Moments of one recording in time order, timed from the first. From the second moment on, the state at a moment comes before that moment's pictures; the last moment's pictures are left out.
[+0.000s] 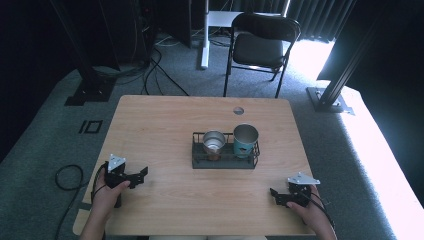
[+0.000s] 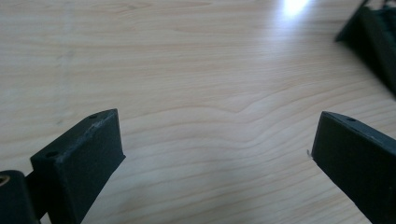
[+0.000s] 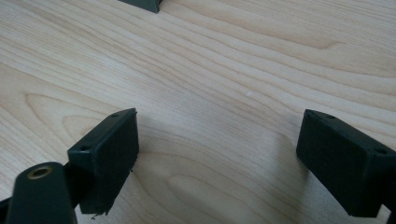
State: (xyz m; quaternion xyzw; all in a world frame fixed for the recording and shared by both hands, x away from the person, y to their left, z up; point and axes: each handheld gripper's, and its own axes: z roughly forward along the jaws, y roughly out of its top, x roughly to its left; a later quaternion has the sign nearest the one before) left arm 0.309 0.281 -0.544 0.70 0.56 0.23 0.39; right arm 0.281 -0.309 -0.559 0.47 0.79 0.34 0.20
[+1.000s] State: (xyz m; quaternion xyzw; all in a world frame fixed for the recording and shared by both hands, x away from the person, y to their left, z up) left arm 0.302 0.310 -0.556 0.67 0.63 0.25 0.30; right arm 0.281 -0.309 -0.559 0.47 0.79 0.34 0.20
